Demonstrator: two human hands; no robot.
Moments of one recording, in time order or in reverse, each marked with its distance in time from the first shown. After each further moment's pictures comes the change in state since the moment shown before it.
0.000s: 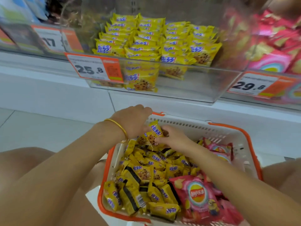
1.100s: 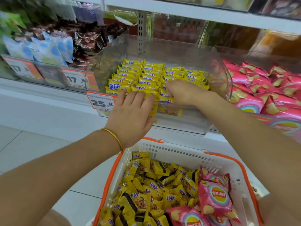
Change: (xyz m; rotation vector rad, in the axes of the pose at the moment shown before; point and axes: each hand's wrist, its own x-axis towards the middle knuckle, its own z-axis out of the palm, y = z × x) left_hand -0.023 0.009 -0.062 0.247 0.680 -0.022; right_hand 0.008 -0.170 -0.152 -1.035 0.270 -0.263
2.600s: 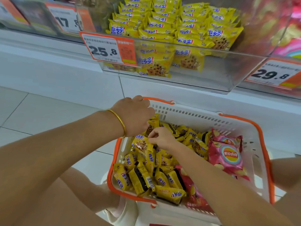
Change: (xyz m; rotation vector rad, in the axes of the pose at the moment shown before) left_hand -0.050 -0.002 0.049 0.100 -0.636 0.267; right_hand -0.074 -0.110 0.249 1.057 -0.355 0.318
